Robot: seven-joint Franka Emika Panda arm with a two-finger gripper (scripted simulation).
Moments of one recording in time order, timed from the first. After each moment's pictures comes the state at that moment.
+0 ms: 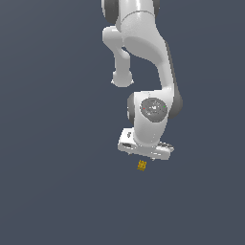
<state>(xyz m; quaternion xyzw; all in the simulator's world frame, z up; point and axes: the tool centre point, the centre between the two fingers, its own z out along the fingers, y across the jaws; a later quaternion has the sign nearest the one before) 0.081 0.080 0.098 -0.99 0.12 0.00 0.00</state>
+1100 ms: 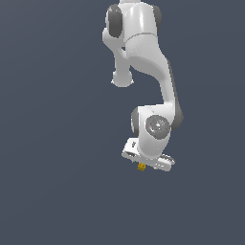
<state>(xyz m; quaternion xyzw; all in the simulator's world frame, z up) 0.099 0.096 0.049 -0.99 0.17 0.00 0.00</state>
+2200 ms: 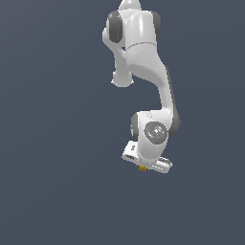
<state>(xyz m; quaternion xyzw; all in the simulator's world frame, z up) 0.099 0.097 0.022 -0.99 0.17 0.00 0.00</state>
